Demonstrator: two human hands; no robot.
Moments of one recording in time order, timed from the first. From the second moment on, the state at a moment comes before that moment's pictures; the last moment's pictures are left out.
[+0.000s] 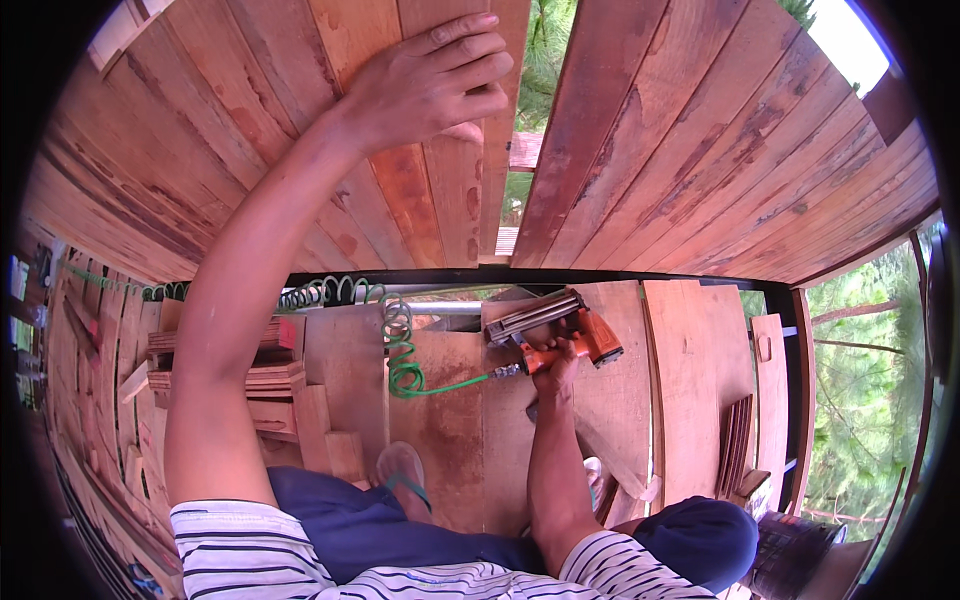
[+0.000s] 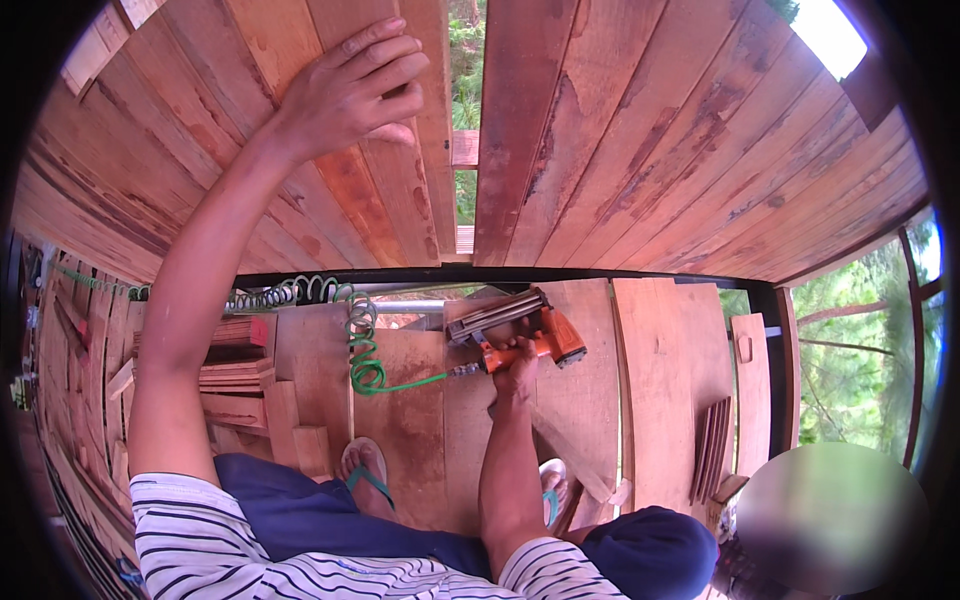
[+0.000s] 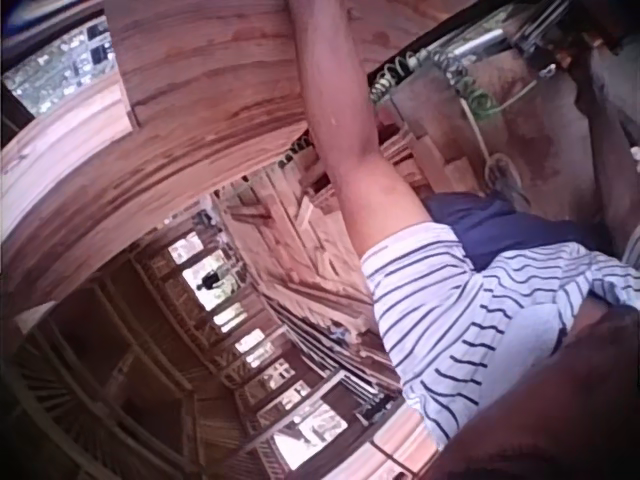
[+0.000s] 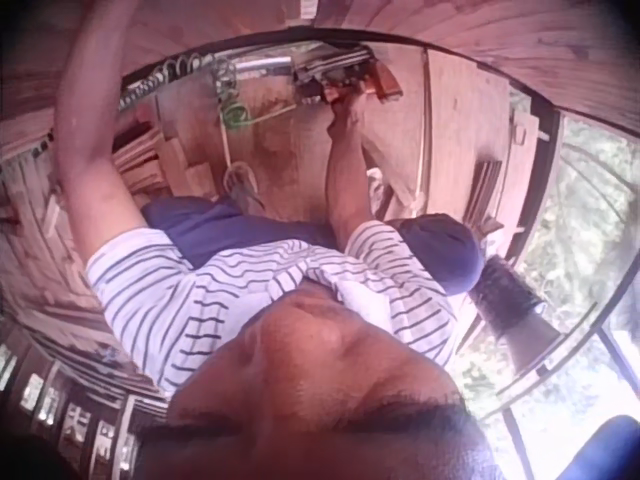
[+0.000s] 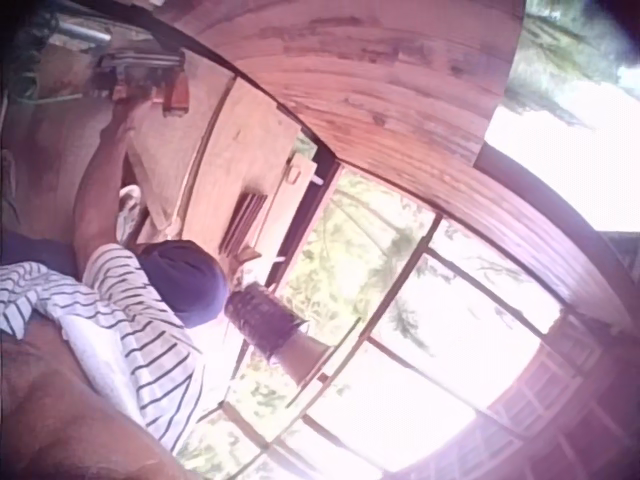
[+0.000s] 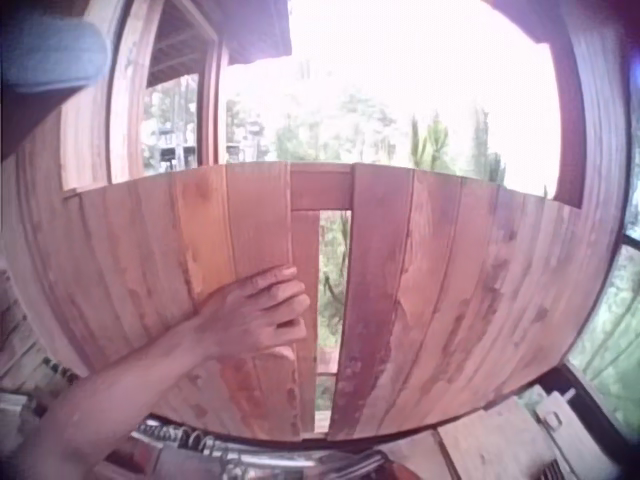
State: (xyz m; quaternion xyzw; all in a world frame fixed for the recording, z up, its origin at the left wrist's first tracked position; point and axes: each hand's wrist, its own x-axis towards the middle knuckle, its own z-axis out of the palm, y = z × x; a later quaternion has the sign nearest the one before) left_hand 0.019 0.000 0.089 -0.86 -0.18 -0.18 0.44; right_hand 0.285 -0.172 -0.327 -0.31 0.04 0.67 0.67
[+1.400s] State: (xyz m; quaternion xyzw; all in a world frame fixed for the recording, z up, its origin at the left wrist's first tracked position) left_hand 0.019 -0.004 0.097 -0.85 -0.16 -0.16 0.47; right_hand 0.247 -0.166 -0.034 -0.44 -0.47 0.36 0.68
